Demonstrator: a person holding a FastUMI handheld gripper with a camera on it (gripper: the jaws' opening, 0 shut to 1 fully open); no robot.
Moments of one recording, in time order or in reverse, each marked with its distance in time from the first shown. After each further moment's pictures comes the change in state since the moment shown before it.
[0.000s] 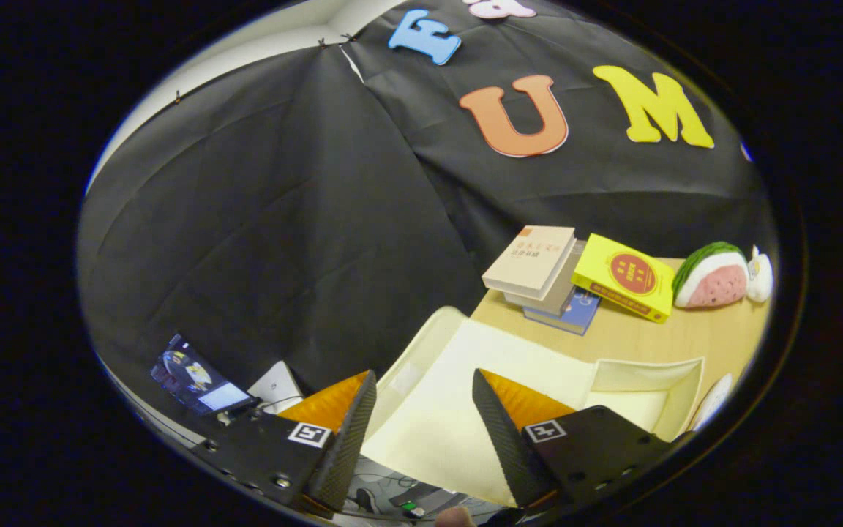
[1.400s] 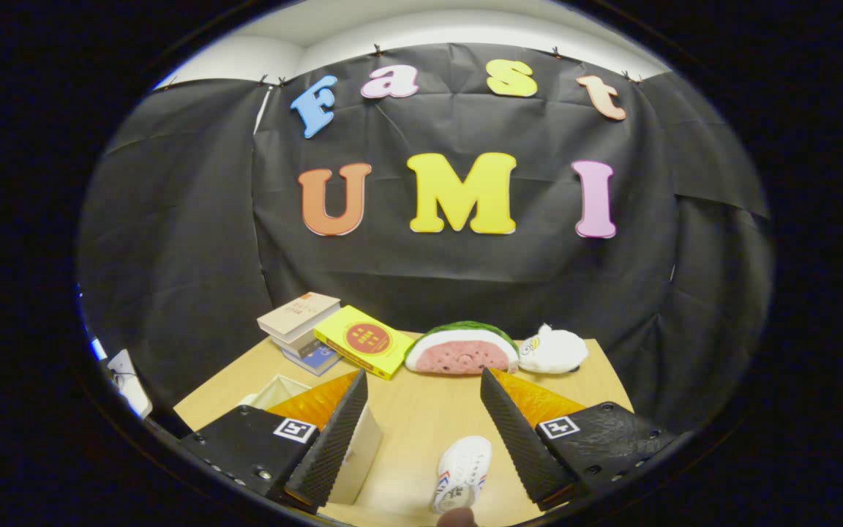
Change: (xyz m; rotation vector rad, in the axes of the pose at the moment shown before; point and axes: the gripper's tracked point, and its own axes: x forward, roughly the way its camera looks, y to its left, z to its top) arm -0.263 -0.341 -0.015 -0.056 -0.332 -0.609
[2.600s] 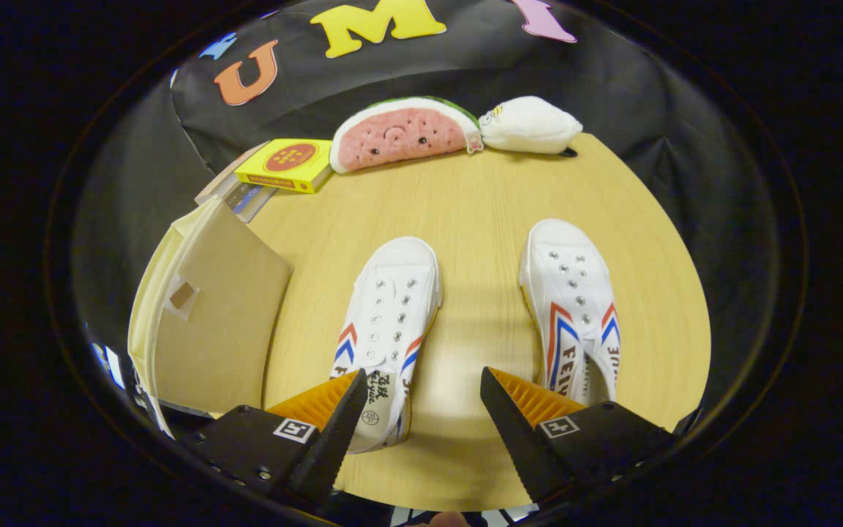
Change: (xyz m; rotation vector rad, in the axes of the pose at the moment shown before) arm 0.064 -0.103 -0.284 0.181 0.693 0.020
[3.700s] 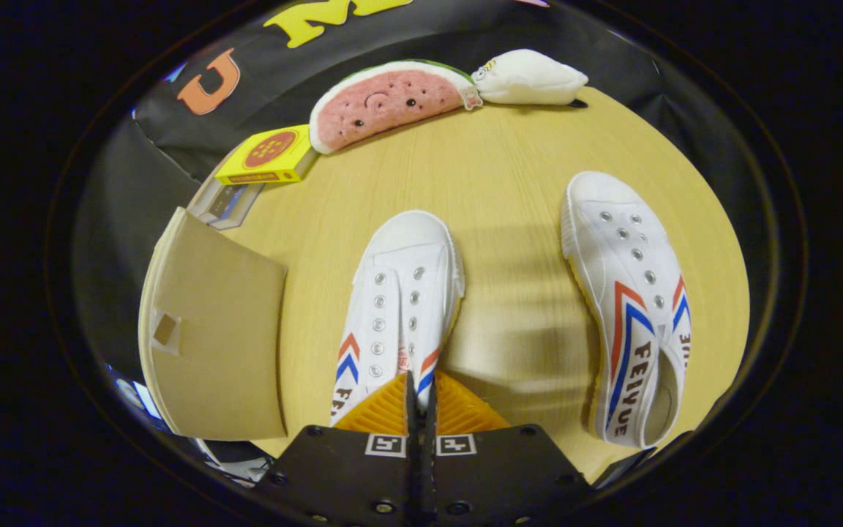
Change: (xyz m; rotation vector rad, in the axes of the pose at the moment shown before) arm 0.031 0.023 0.004 0.139 0.104 0.089
